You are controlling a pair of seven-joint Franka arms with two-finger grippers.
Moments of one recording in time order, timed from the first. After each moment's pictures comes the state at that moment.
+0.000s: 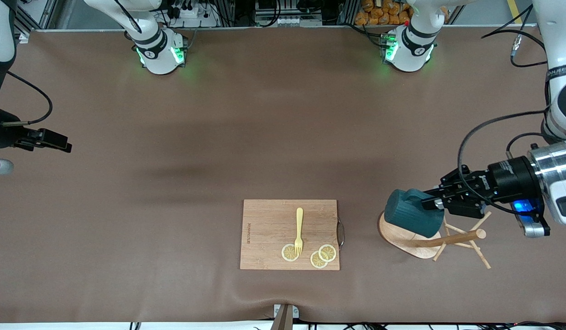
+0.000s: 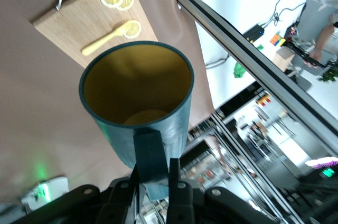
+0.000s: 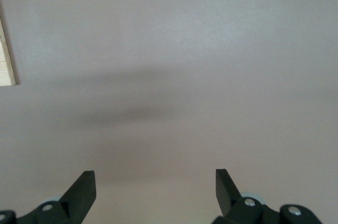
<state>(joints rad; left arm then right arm) 0.09 0.48 -0.13 -1.25 -1.00 1.78 -0.84 -0.04 0.17 -0.01 -1.47 0.01 1.53 0.01</state>
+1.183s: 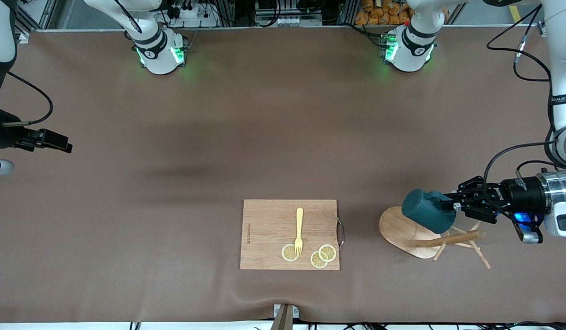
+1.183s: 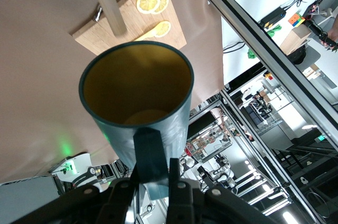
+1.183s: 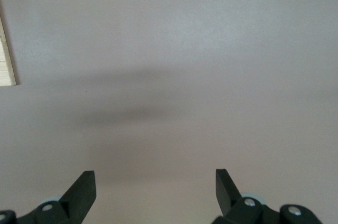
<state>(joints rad) 0.22 0.60 -0.08 -1.31 -1.09 1.59 -0.59 -0.04 0.17 -0.01 -1.47 0.01 1.54 0.01</state>
